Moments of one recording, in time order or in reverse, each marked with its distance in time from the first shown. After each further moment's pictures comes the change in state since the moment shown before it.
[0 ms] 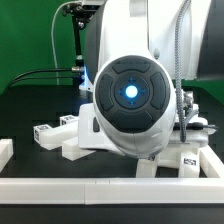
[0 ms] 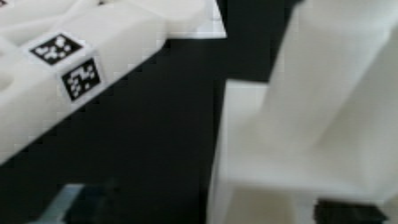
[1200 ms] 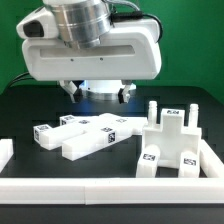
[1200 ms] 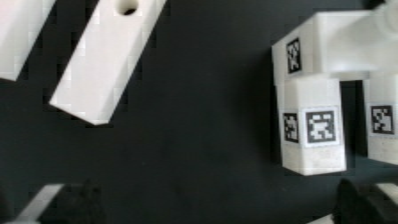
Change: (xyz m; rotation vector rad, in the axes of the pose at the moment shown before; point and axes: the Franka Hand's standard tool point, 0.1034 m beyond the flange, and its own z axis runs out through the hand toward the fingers) arm -0.059 0.066 -0.077 0.113 0.787 0.128
